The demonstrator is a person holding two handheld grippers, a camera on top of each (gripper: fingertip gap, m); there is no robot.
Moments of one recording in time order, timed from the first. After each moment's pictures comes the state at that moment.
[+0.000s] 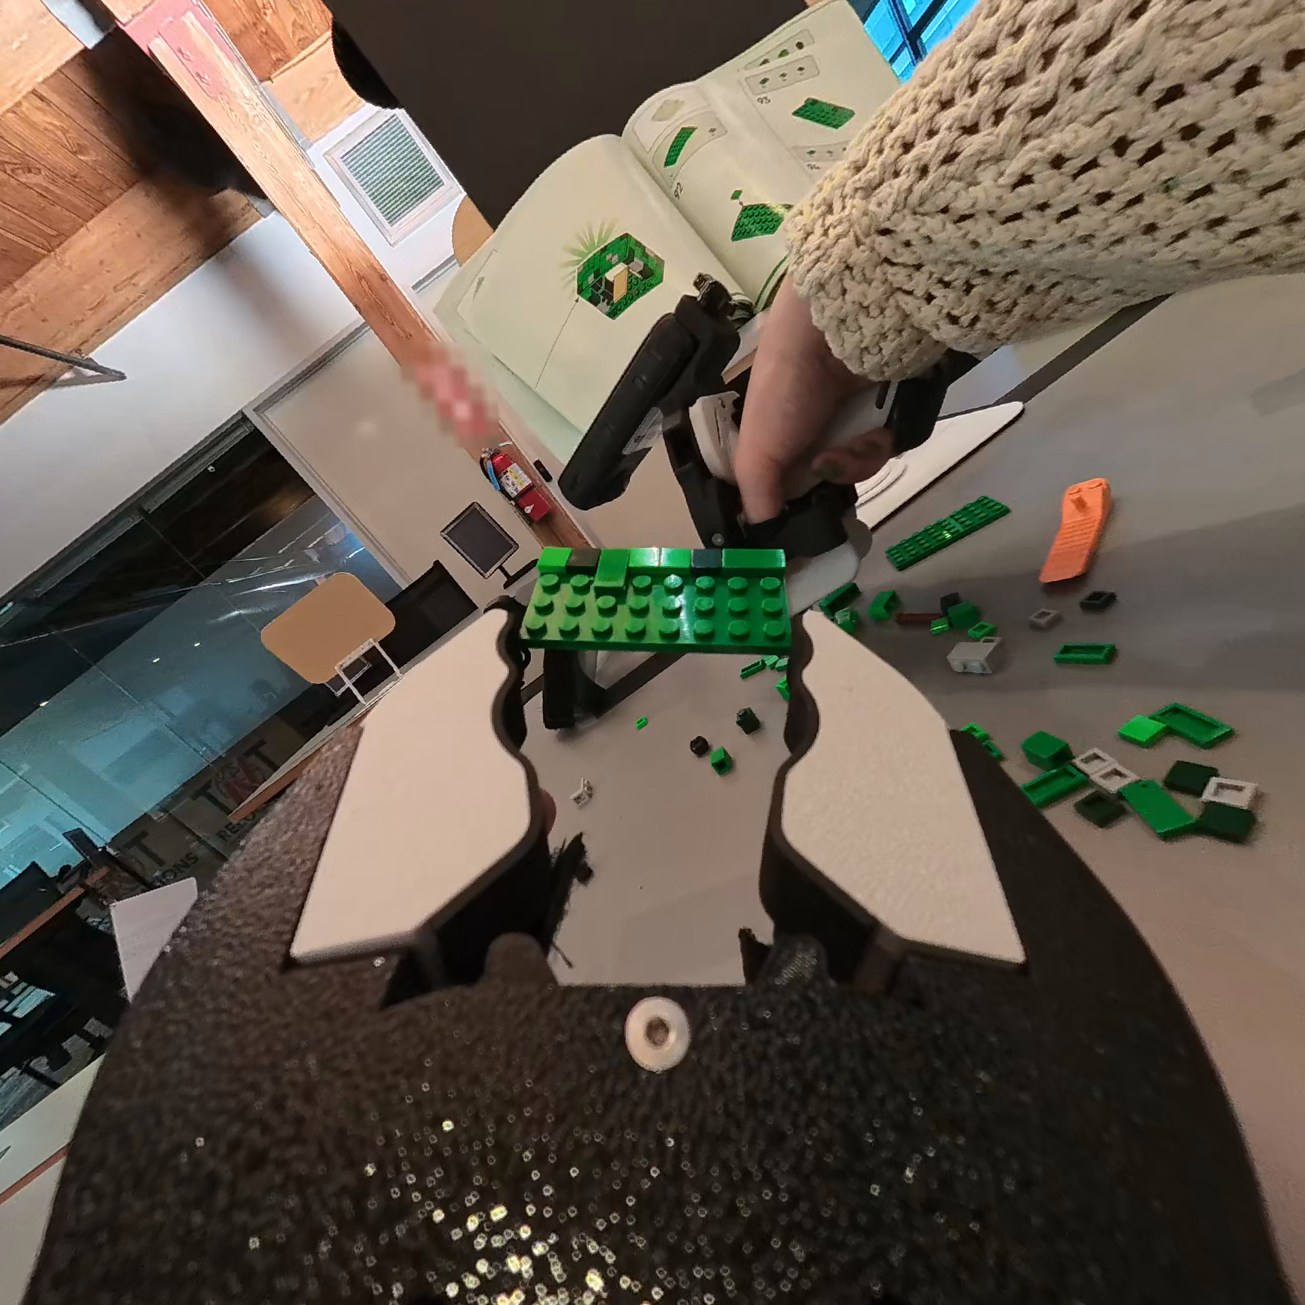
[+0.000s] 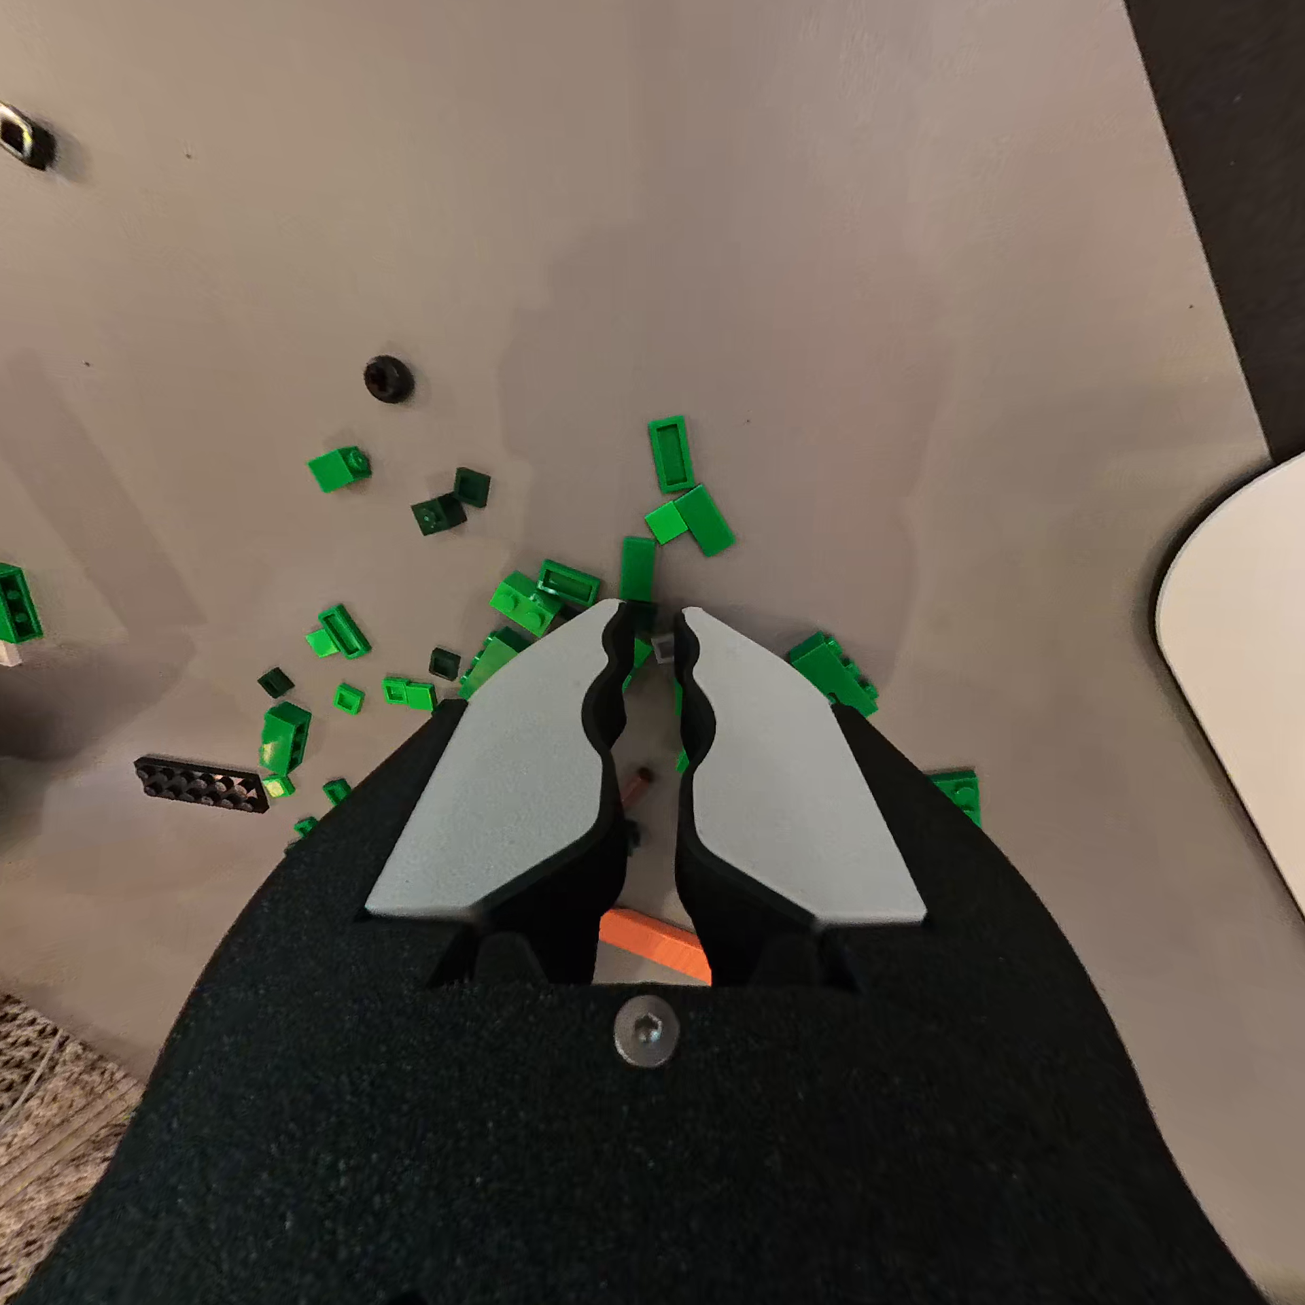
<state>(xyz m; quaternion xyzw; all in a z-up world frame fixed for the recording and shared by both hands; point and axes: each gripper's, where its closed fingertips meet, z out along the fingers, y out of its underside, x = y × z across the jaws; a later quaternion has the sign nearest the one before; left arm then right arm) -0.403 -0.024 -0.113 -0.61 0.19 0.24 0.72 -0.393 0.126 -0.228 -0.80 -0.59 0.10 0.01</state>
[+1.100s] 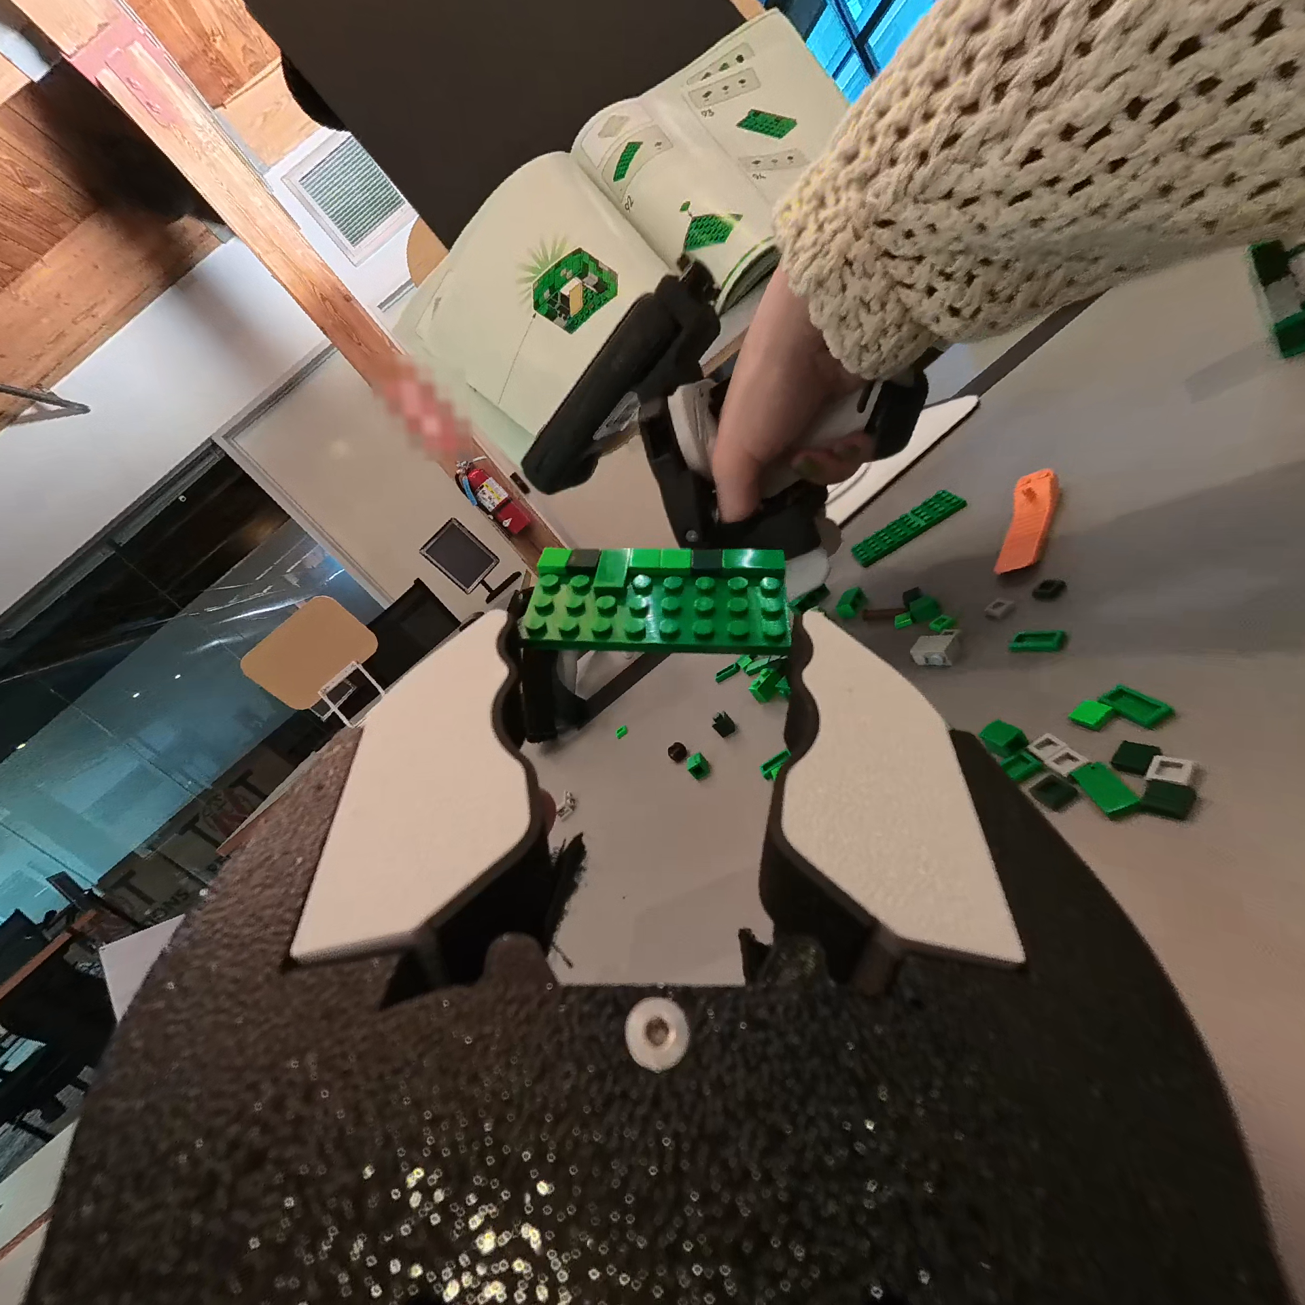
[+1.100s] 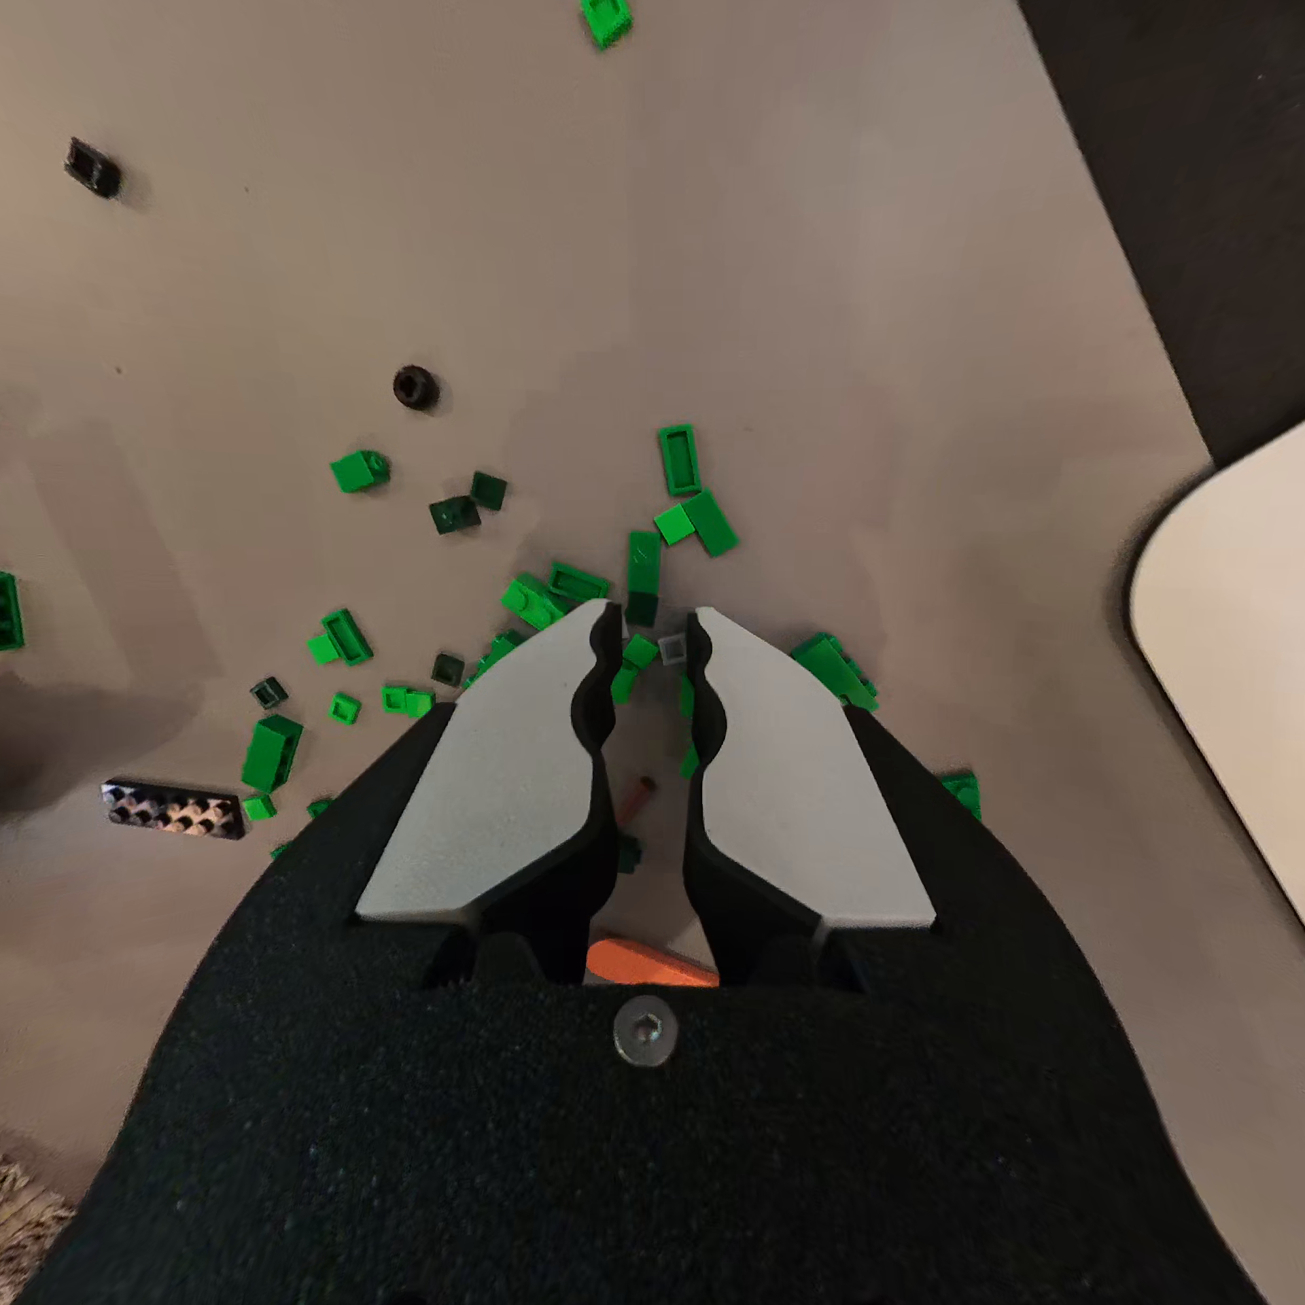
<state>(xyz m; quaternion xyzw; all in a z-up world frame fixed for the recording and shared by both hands) -0.391 -0.023 -0.118 -0.61 0.22 0.24 0.72 -0.396 0.125 -0.223 -0.79 -0.59 0.12 0.07</state>
